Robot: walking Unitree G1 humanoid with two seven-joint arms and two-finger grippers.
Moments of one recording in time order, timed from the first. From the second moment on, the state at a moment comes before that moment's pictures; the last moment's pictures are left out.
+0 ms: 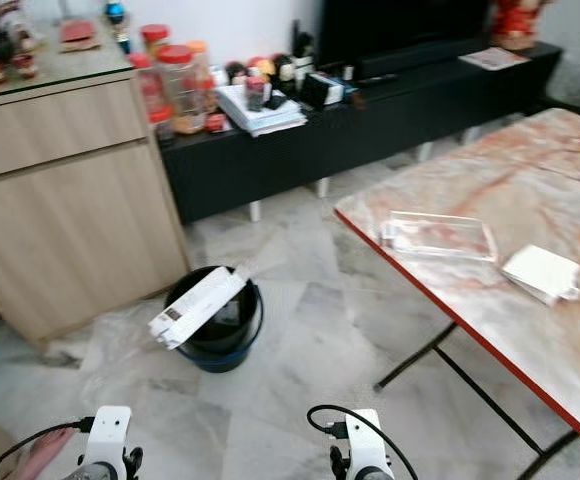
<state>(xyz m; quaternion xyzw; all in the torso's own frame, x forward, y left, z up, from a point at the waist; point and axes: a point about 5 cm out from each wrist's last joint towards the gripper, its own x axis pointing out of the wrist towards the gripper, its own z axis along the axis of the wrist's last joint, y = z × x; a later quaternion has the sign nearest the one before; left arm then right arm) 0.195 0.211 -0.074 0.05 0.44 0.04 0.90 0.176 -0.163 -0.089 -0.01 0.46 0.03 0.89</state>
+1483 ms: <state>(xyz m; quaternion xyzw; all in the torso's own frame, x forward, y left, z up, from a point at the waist) 0.183 0.215 -0.079 0.07 0.46 0.04 0.88 0.174 -0.163 -0.090 -0.02 0.46 0.03 0.89</state>
